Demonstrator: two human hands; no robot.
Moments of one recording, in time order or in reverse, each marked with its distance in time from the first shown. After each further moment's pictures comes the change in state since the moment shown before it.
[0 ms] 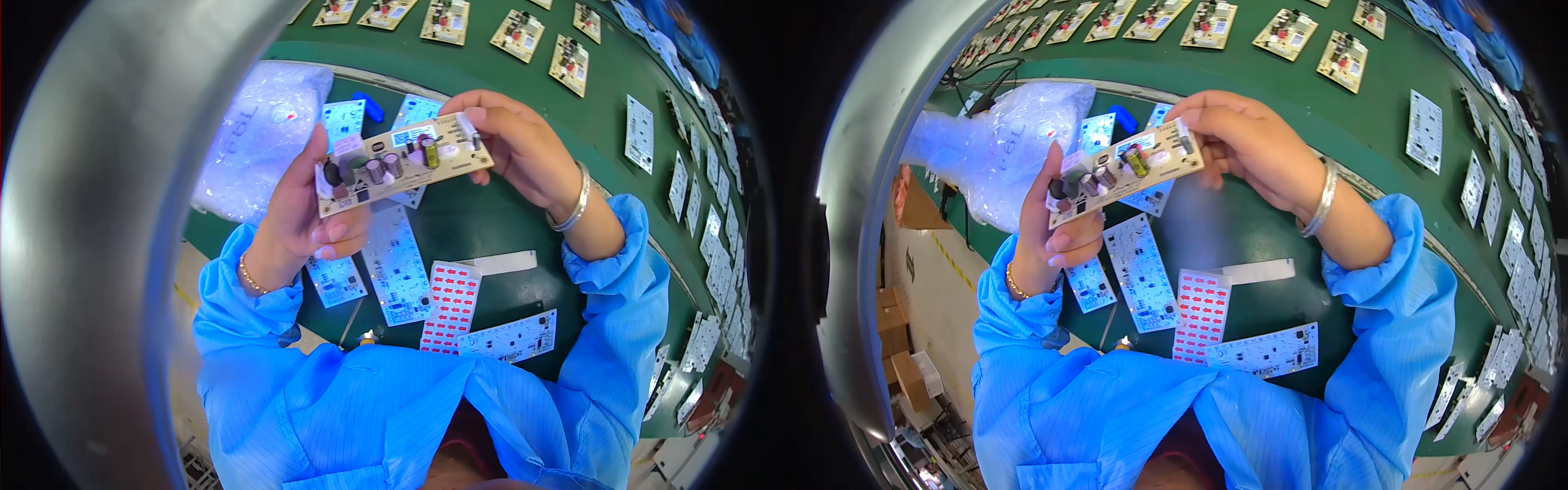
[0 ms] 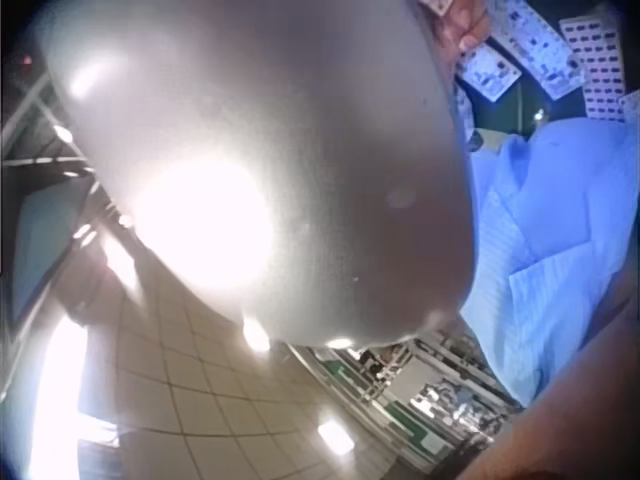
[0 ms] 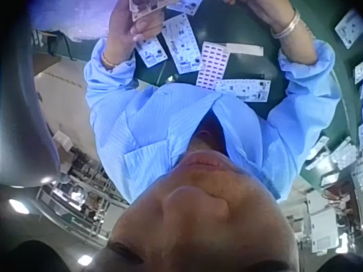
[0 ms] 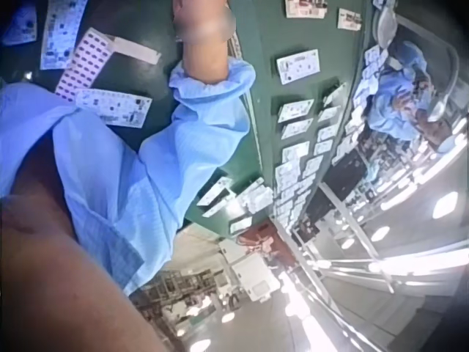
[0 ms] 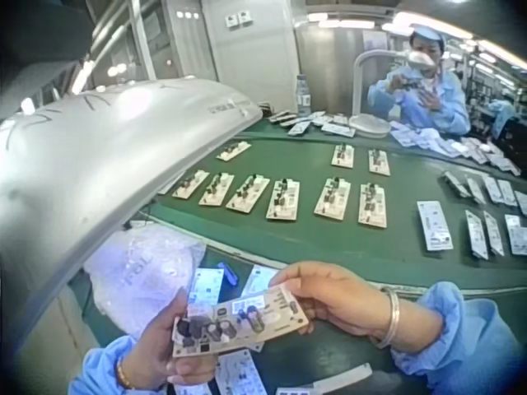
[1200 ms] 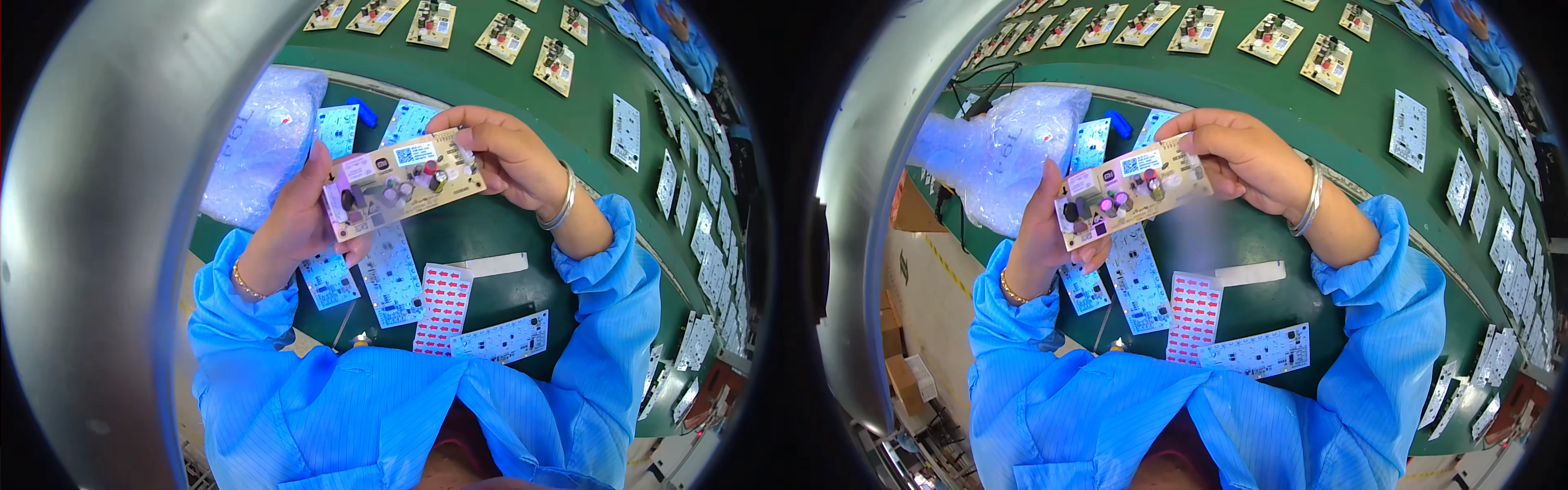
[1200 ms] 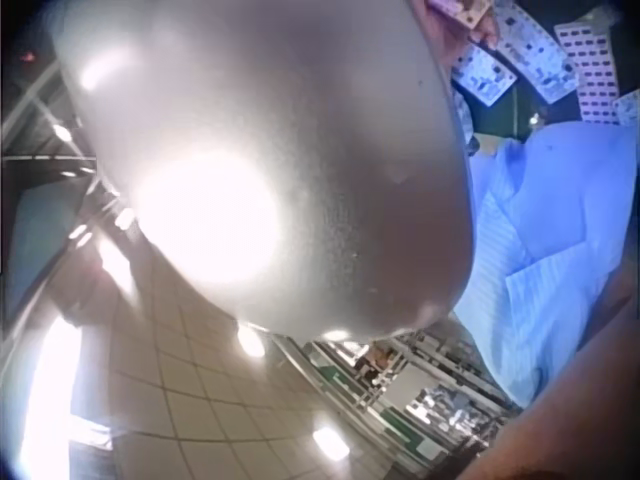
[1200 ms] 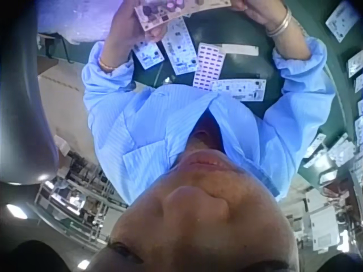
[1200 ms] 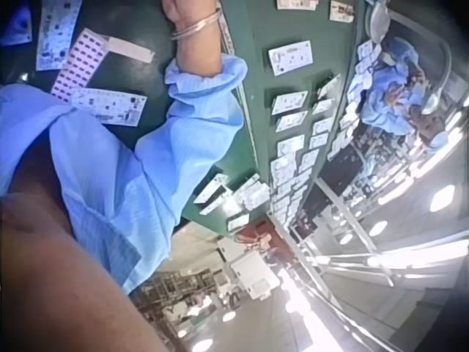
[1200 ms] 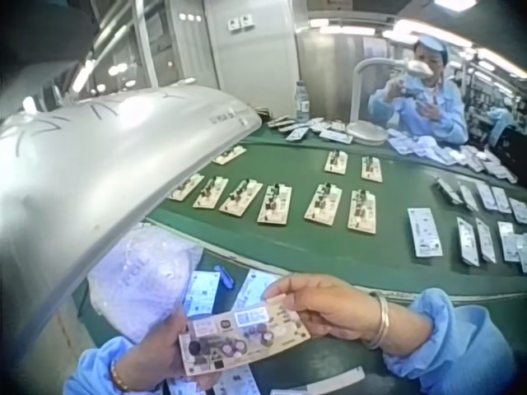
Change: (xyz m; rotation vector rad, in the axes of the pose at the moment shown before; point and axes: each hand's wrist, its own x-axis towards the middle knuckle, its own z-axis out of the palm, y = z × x) left_hand 0.005 -0.002 -0.005 0.494 0.225 0.061; right_hand -0.001 0.003 -0.016 0.150 -0.110 0.119
